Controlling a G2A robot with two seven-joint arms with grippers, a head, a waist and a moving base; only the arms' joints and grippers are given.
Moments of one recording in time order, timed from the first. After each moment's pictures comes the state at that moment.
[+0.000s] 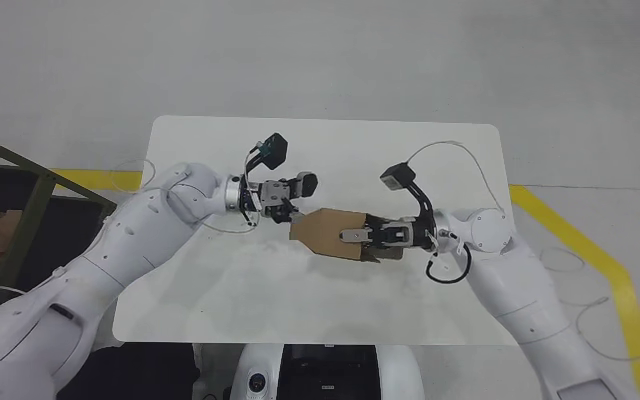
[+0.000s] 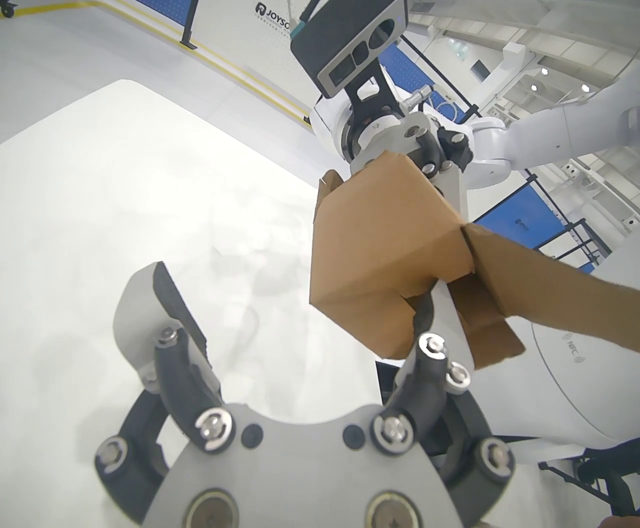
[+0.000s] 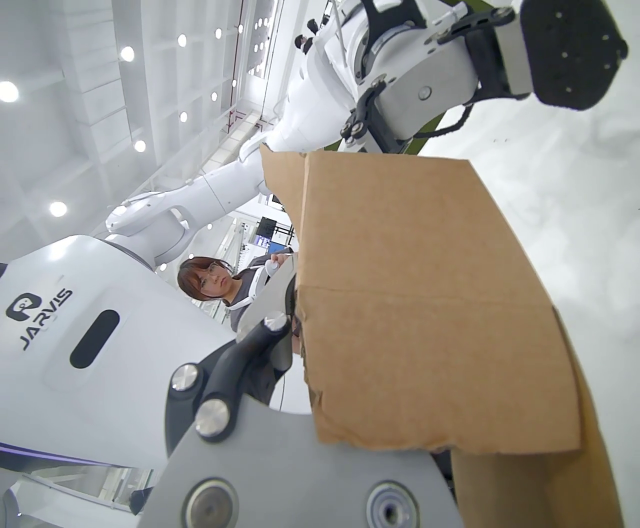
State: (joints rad) left arm 0.71 -0.85 -0.62 -1.31 0.11 -1.01 -0.46; right arm -1.04 -1.13 1.03 -1.46 0.53 -0.47 1.24
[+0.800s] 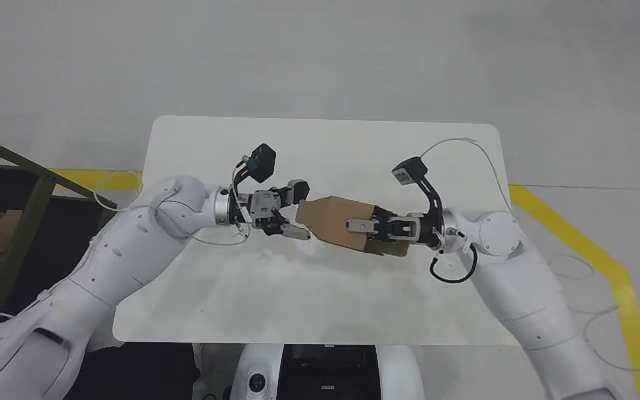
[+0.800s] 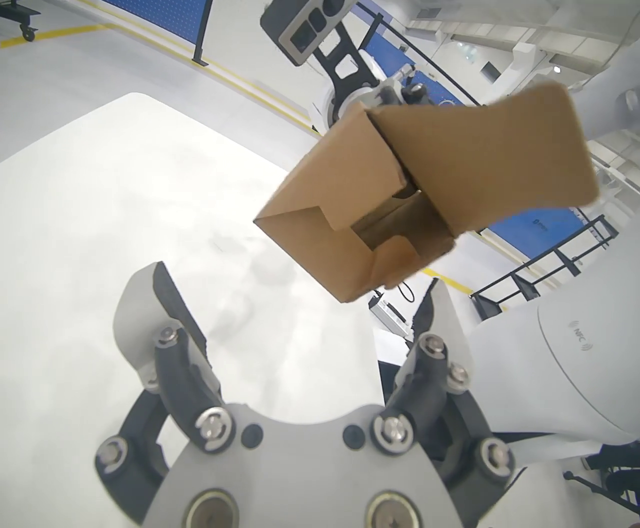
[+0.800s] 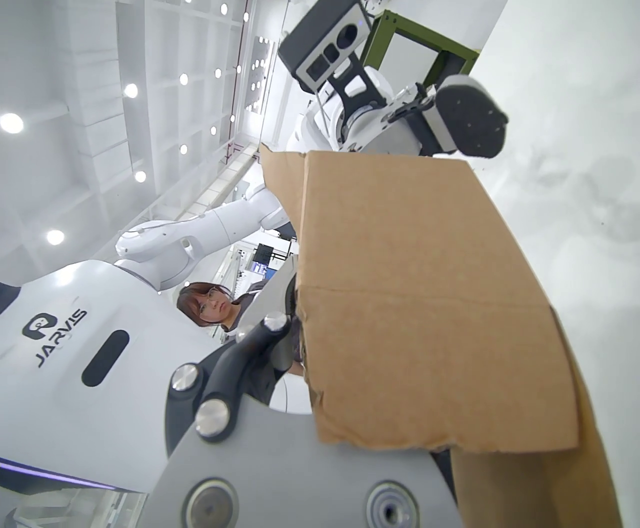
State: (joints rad) left arm 0.85 -0.81 -0.74 -1.42 0.22 -1.01 -0.41; right arm -1.08 -1.12 1.07 -1.52 0.47 -0.42 1.17
